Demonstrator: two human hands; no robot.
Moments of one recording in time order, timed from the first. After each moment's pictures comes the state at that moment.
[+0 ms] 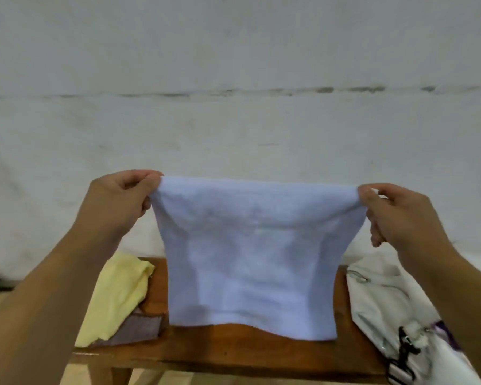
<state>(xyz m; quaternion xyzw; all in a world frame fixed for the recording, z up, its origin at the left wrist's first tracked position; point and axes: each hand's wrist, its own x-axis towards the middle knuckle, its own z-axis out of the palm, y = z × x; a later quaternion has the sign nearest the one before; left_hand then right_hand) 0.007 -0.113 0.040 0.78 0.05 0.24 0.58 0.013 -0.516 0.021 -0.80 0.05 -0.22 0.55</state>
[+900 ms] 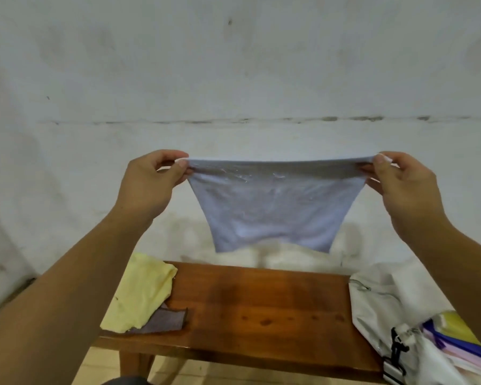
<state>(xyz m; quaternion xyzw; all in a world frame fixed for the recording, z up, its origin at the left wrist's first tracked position) -0.019 -0.123 0.108 0.76 -0.02 0.30 0.57 0.018 -0.518 0.085 -0.71 -0.06 -0.29 0.64</state>
